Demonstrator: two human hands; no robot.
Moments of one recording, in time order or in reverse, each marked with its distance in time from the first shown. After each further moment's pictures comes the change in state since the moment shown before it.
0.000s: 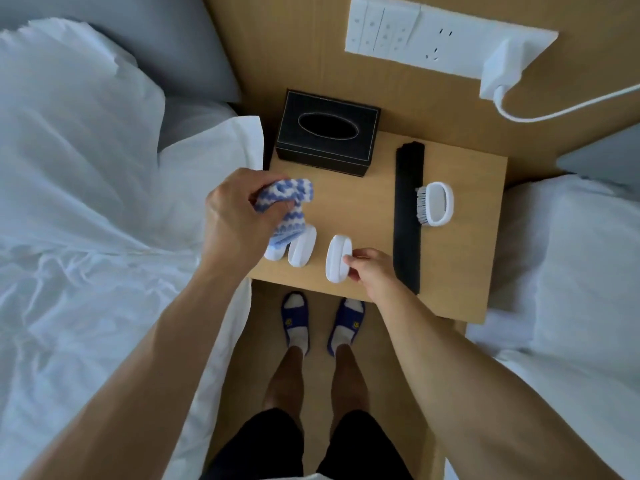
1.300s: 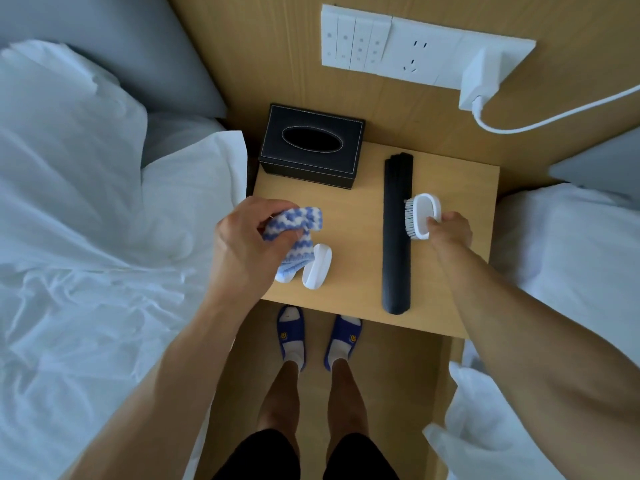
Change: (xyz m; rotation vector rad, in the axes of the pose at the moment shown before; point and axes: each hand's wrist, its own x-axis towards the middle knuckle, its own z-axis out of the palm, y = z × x) left_hand -0.011 0.028 0.032 -0.105 -0.041 -0.030; right_hand 0.083 -0.081 -0.136 -0.505 0.490 -0.257
